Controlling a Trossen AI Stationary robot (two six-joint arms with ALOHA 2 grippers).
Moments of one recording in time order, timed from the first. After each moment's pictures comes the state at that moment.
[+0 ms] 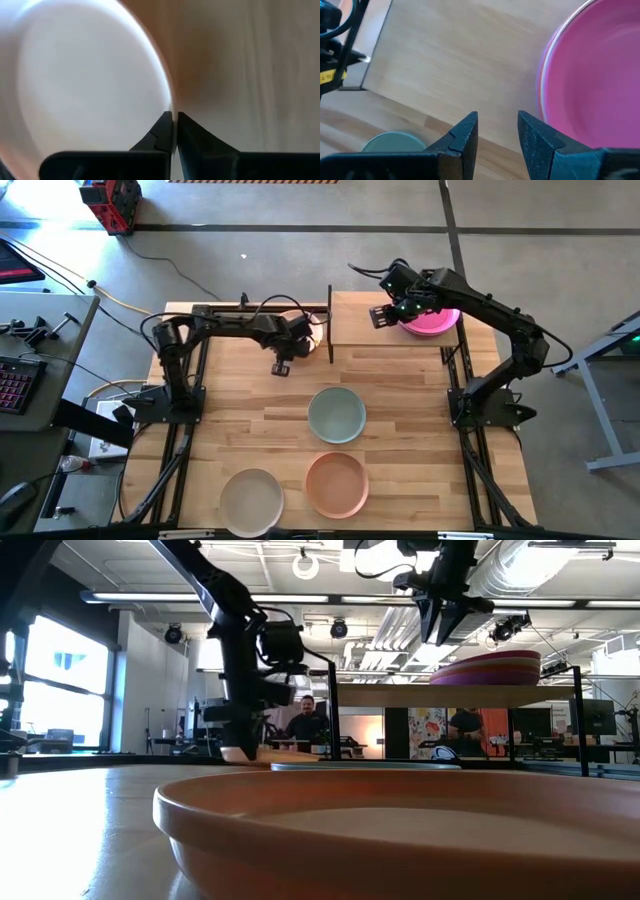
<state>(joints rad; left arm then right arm) 0.44 1.87 1.19 -0.64 -0.15 0.66 -0.55 1.52 1.61 -1.26 0.11 0.65</state>
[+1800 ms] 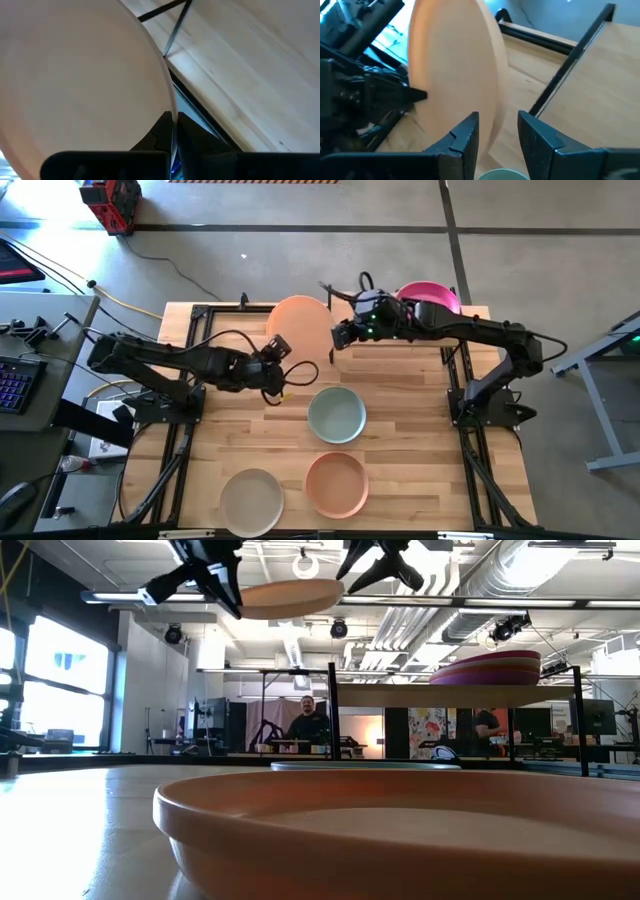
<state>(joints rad) -0.12 1.36 1.19 -0.86 -0.81 1.08 -0.20 1.55 1.61 -0.71 0.18 0.74</state>
